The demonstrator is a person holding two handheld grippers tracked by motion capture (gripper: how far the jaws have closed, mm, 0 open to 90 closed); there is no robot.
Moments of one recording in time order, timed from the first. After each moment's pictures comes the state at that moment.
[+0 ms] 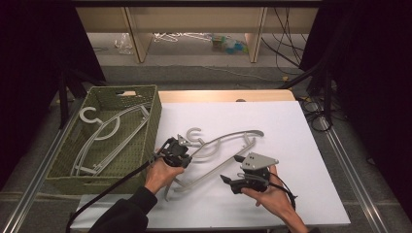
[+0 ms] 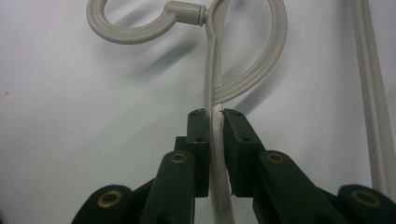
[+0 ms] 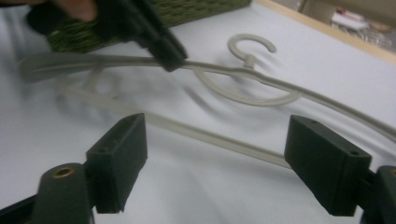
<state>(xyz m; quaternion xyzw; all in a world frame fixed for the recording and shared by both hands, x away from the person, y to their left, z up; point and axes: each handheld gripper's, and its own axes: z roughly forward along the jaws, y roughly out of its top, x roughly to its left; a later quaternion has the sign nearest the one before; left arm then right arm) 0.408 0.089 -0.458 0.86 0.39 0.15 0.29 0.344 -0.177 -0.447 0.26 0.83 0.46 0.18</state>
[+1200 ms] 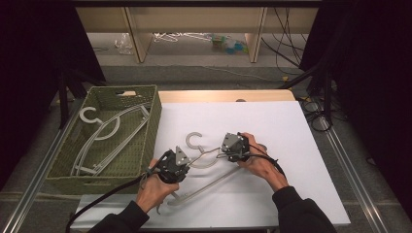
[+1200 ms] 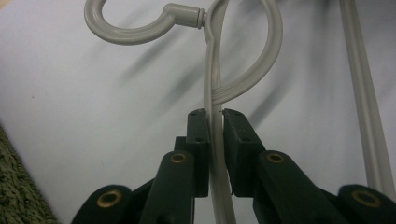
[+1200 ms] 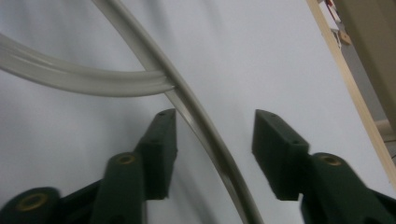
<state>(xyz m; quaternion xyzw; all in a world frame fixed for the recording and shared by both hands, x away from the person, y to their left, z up) 0.356 0.094 -0.444 0.88 0.32 0.20 0.29 0.448 -0.147 -0.472 0.12 0.92 0.24 0.30</state>
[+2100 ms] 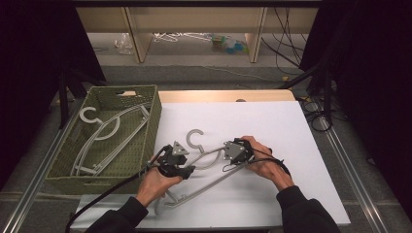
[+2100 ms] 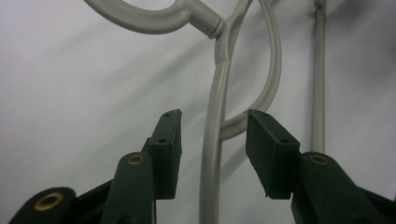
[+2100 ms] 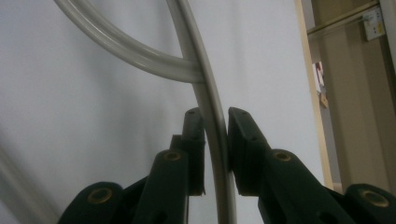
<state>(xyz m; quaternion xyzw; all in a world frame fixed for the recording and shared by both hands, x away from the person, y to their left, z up) 0.378 0.096 -0.449 0.85 0.37 0.13 0.34 0.436 -0.156 -0.462 -0.06 0.91 0.21 0.36</state>
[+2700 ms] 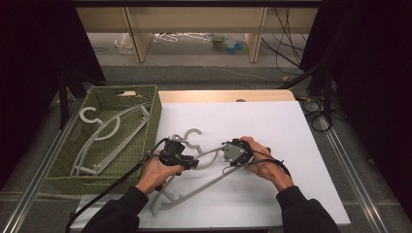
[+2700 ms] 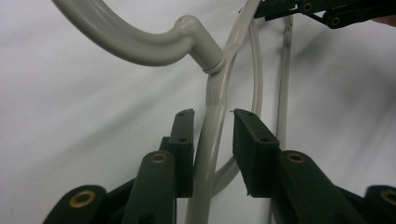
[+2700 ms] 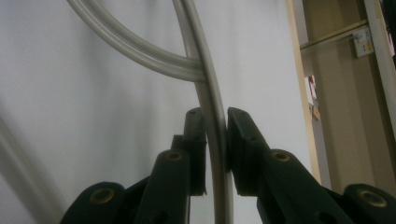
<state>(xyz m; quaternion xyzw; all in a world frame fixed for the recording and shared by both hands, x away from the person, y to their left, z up) 0.406 0.099 -0.447 0.84 0.39 0.02 0.37 0.433 -0.153 -0.459 -0.09 0.90 0.22 0.37</state>
